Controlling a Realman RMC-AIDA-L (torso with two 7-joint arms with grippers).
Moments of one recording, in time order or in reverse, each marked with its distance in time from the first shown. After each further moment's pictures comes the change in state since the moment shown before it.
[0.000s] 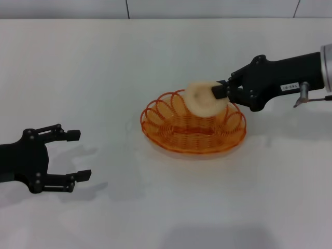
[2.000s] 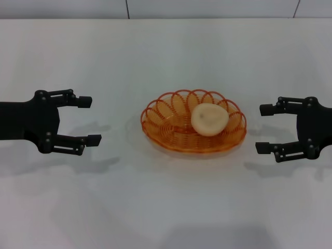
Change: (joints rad) left arm -0.157 0.037 0.005 -0.002 0.022 -0.004 -0.140; right arm -0.153 -0.066 0.140 0.277 0.142 -0.165 -0.510
